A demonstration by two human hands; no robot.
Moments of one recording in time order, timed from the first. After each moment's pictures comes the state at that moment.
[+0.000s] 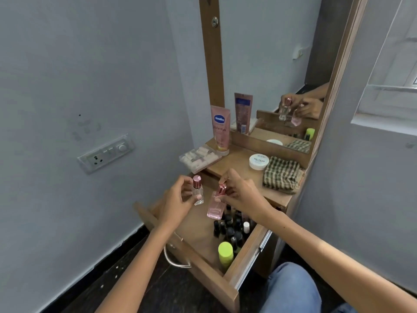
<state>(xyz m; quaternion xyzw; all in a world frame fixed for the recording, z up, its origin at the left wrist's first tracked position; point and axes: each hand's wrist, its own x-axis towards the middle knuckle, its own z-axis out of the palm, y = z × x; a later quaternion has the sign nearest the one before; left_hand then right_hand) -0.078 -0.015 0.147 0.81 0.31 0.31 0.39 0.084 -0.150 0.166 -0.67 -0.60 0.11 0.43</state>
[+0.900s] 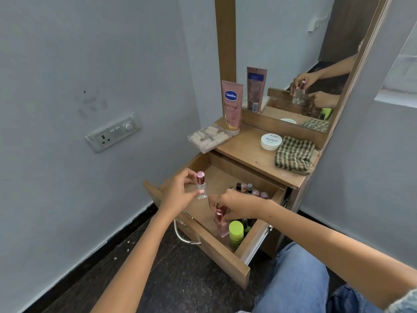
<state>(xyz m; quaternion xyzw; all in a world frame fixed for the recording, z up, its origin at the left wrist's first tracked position) -0.105 -0.007 0.132 0.84 0.34 0.22 0.35 0.055 -0.123 0.121 -0.61 -0.75 0.22 0.08</state>
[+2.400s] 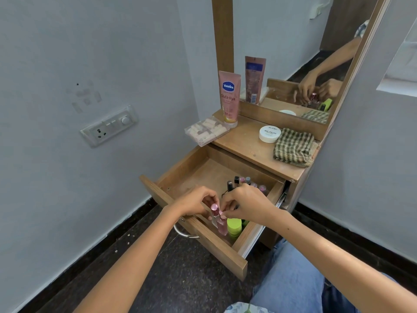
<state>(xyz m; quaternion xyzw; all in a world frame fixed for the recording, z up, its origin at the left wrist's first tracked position) -0.080 -0.015 0.105 0.90 0.23 -0.10 0.35 0.053 -0.165 0.117 -0.70 -0.67 0.15 0.21</state>
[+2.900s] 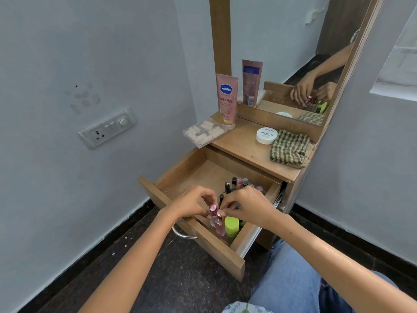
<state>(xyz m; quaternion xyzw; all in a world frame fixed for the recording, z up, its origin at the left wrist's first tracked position) -0.086 -0.020 0.111 0.92 0.20 -0.05 0.34 0.056 -0.175 0.112 -0.69 -0.66 0.15 0.25</state>
